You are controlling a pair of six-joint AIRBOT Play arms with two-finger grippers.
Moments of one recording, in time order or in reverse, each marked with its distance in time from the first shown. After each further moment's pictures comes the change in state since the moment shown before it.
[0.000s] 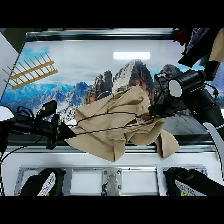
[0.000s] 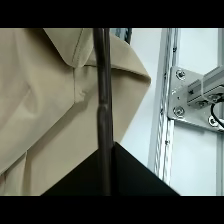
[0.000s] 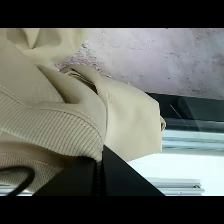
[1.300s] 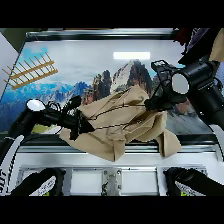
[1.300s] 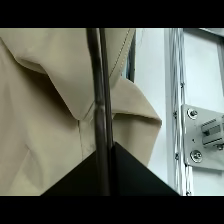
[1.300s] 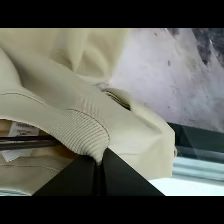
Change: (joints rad) left arm -0.288 -0.235 0.000 -0.140 0.255 0.039; right arm 0.094 0.005 0.160 -0.003 -0.001 -0.007
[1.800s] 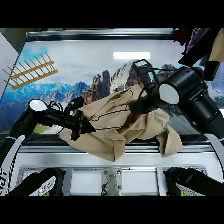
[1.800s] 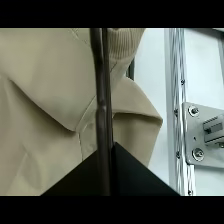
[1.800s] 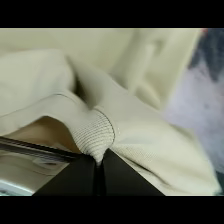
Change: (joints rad) left arm -0.015 -0.005 0.000 0.002 0.011 0.004; right arm 0.166 0.000 0.017 0.069 -0.138 0.008
